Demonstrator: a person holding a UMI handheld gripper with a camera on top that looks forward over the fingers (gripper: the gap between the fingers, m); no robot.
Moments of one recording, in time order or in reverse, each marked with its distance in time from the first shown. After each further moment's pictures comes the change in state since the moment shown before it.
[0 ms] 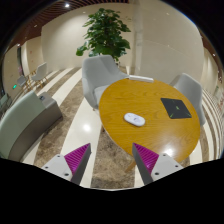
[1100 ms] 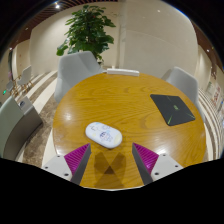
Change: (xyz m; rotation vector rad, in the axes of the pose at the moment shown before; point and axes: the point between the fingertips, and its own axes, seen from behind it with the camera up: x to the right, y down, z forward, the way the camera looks) arm 0.140 -0.024 0.194 0.018 0.120 0.052
